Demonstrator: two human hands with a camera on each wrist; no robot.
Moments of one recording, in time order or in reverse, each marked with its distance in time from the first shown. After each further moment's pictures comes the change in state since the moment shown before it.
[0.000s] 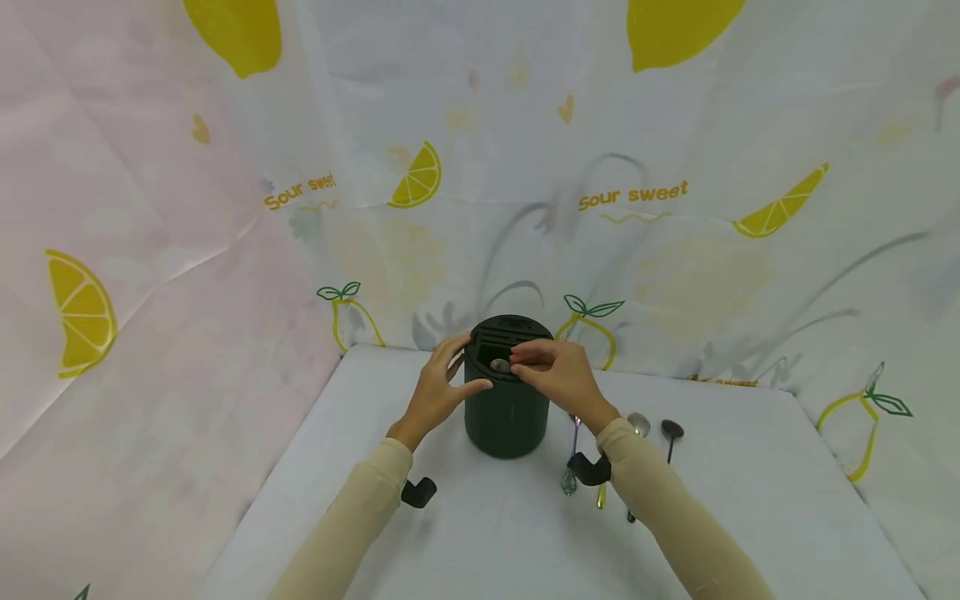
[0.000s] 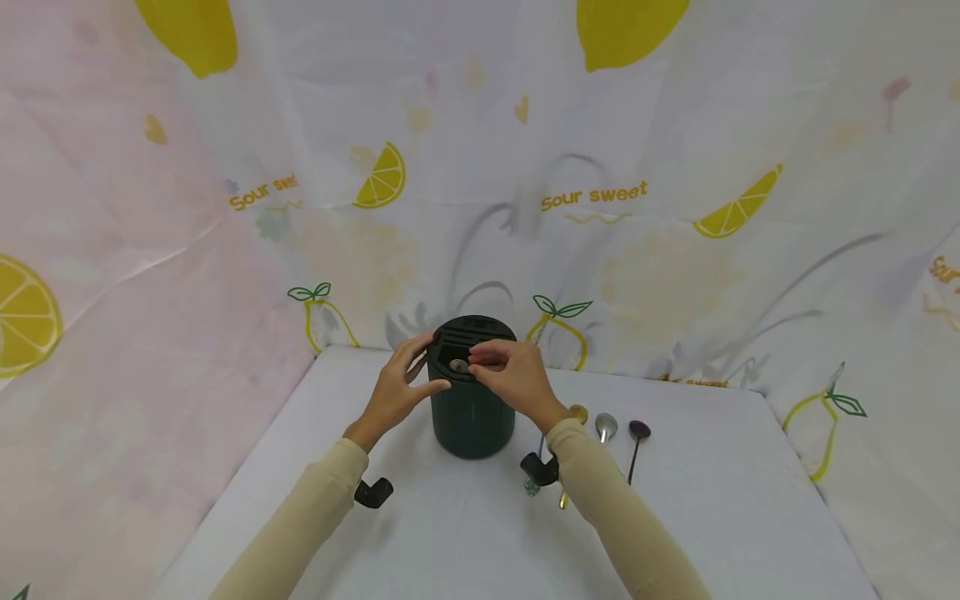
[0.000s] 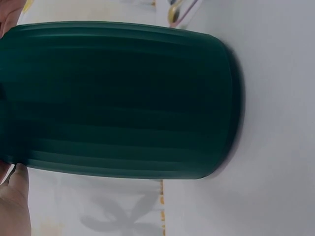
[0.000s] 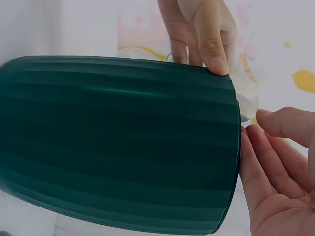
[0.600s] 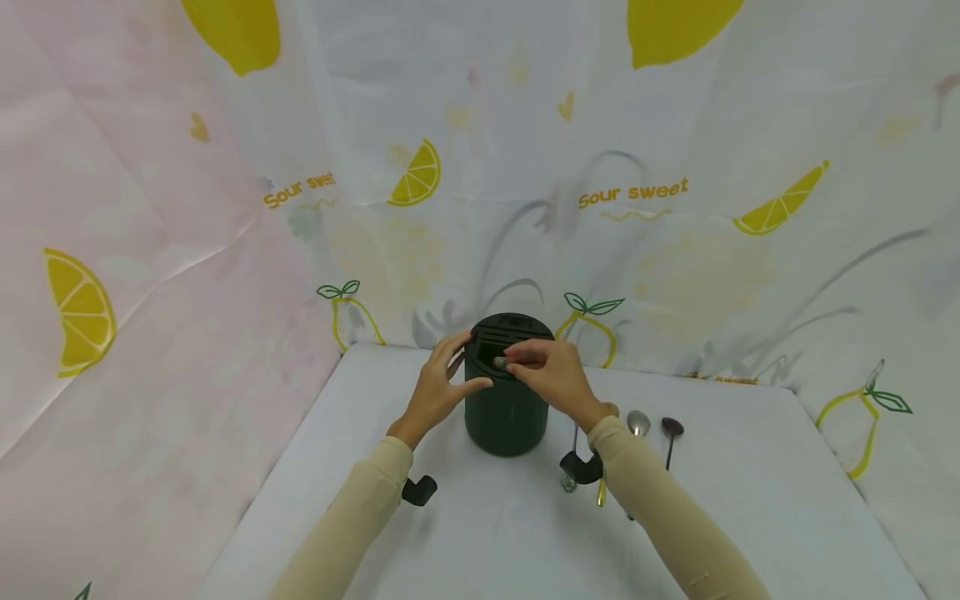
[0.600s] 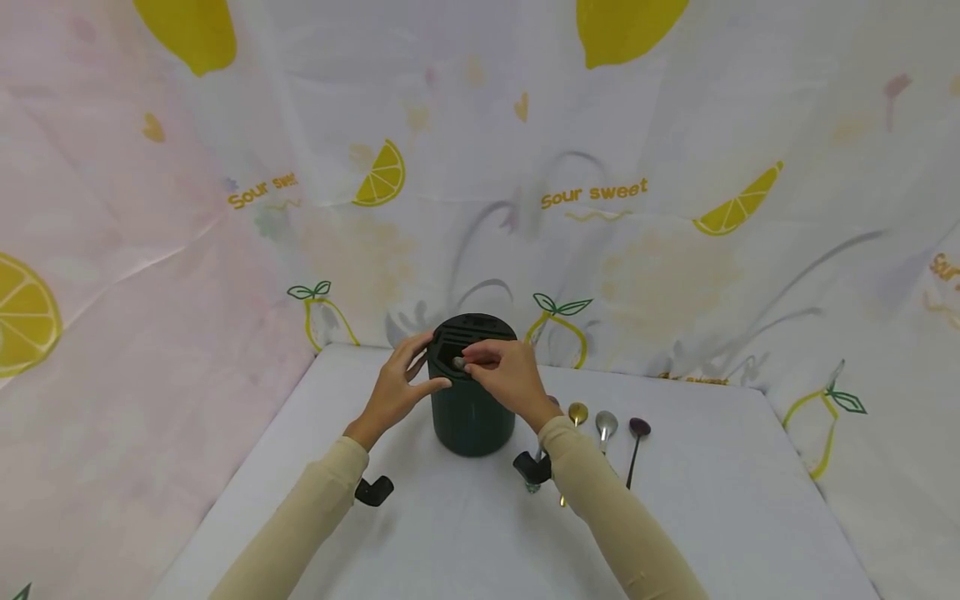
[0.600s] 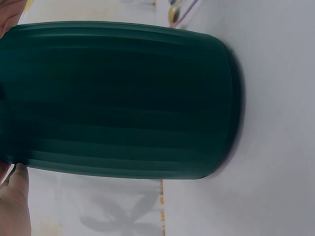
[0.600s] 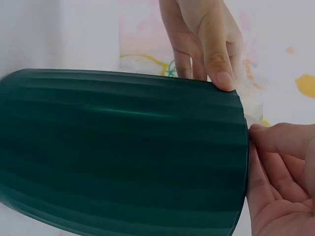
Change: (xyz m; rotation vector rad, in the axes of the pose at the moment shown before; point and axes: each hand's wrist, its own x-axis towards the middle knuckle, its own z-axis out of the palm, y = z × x) left_hand -0.001 0.002 -0.002 -0.016 -0.012 0.007; right_hand 0.006 0.019 0.011 -0.029 0.021 -0.016
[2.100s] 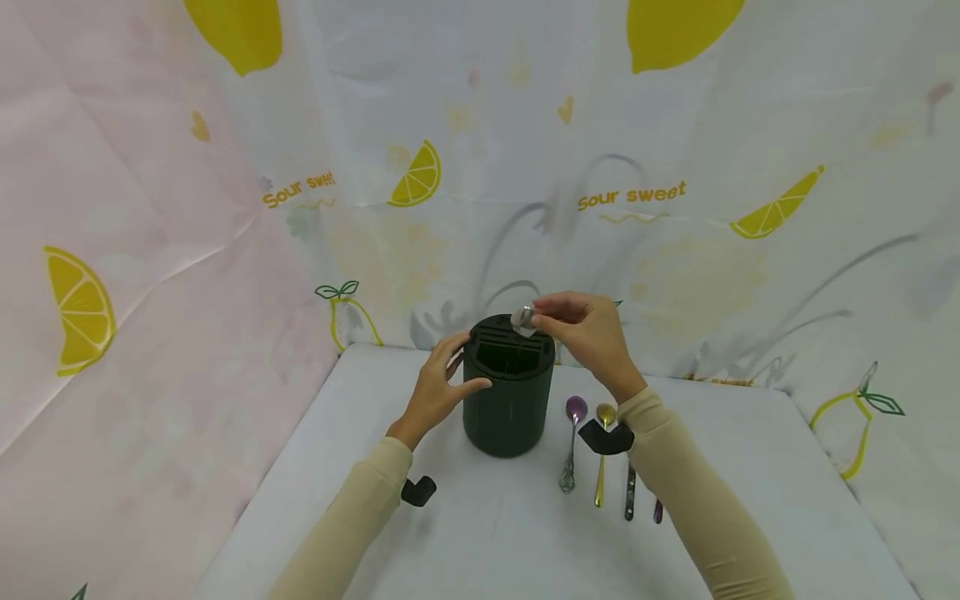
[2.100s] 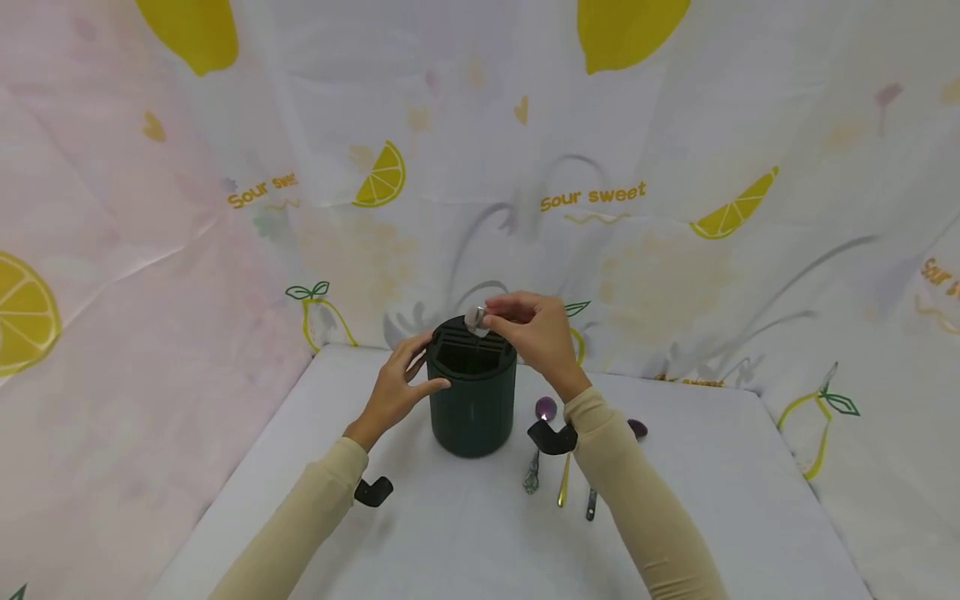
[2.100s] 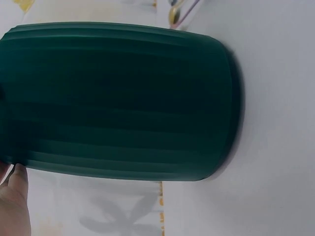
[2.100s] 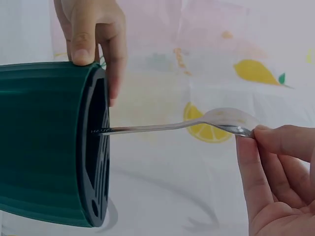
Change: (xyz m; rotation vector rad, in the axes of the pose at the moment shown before) left_hand 0.001 -0.038 0.005 0.024 0.025 -0.020; right_hand 0.016 -0.060 -0.053 0.084 0.121 -0.087
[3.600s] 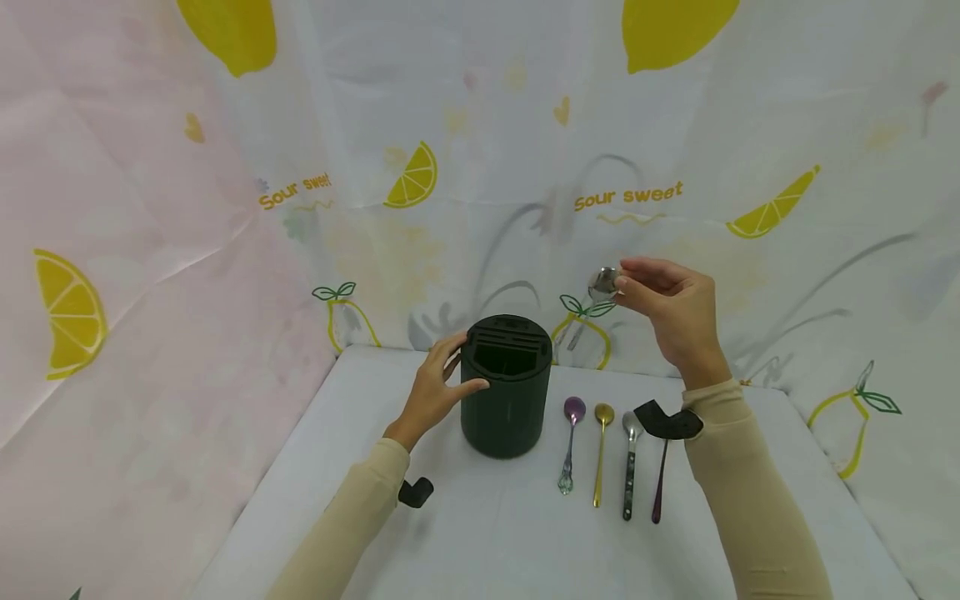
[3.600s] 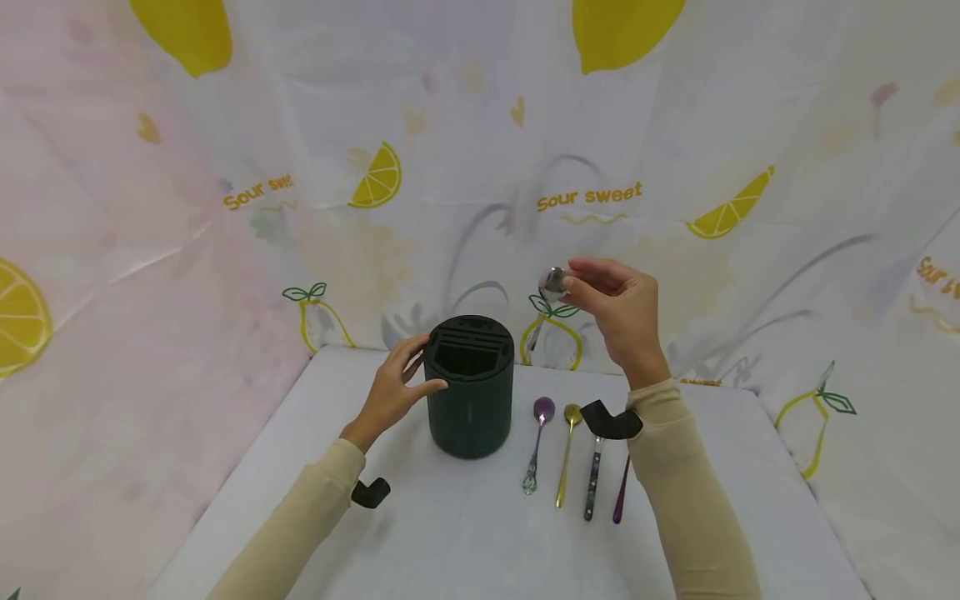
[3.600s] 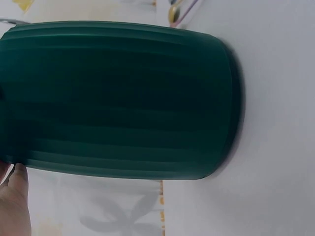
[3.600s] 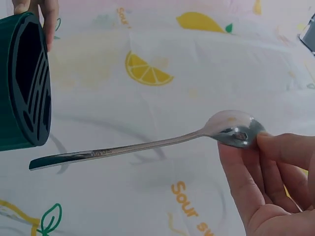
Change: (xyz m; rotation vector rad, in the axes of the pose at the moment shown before) left_hand 0.002 0.003 0.001 -0.006 -0.002 -0.026; right_hand 0.008 0.016 -0.083 0.532 0.218 -0.030
